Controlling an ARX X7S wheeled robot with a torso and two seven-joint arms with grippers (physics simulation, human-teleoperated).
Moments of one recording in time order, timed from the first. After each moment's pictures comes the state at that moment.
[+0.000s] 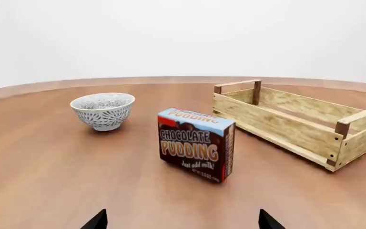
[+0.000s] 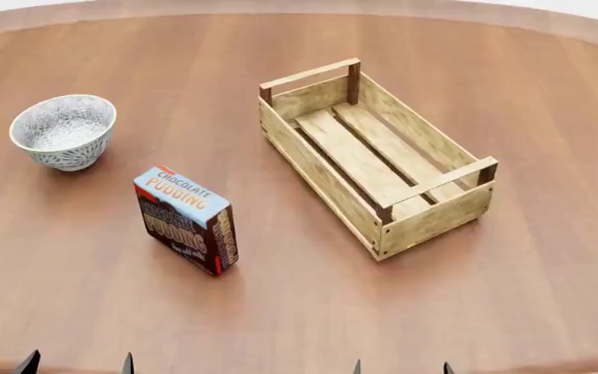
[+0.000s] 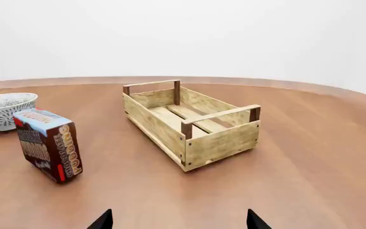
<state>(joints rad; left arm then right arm) 0.00 0.00 0.00 0.00 0.00 0.00 0.00 0.00 0.00 0.00 0.00 0.00 0.00 0.00</state>
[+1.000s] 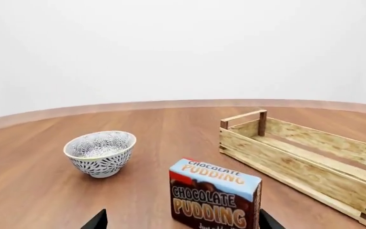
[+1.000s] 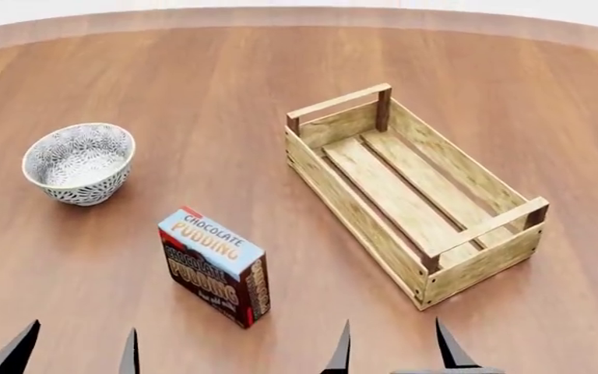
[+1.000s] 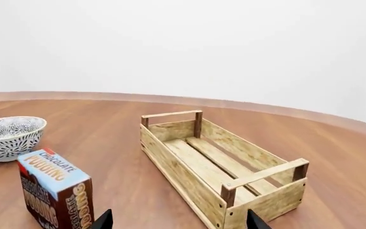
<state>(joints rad) 0.00 -0.10 0.12 0.20 -0.08 -0.12 -0.08 0.08 0.09 -0.12 -0.11 0.04 0.13 0.08</state>
